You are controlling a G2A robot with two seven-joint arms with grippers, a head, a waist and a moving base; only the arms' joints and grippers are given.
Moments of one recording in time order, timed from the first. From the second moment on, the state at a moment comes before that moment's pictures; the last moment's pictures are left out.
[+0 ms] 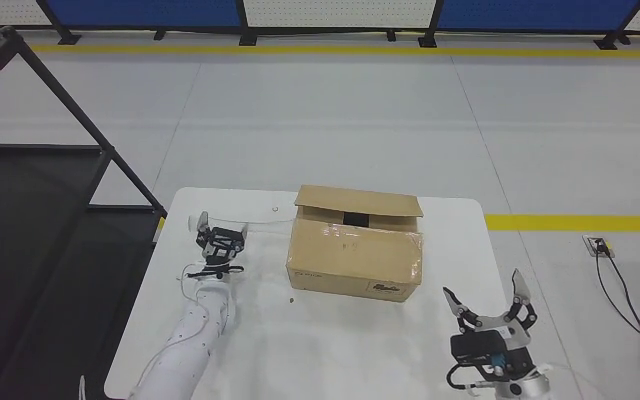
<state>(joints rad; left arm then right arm) 0.55 -1.42 -1.13 -0.31 1.55 0.41 0.73 -1.66 -1.28 1.57 -2.03 -2.03 0.12 -0.29</state>
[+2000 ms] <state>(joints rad) 1.27 -1.21 -1.45 -1.31 1.73 0.20 0.66 -1.36 -1.26 1.62 -1.88 -1.55 -0.44 -0.13</state>
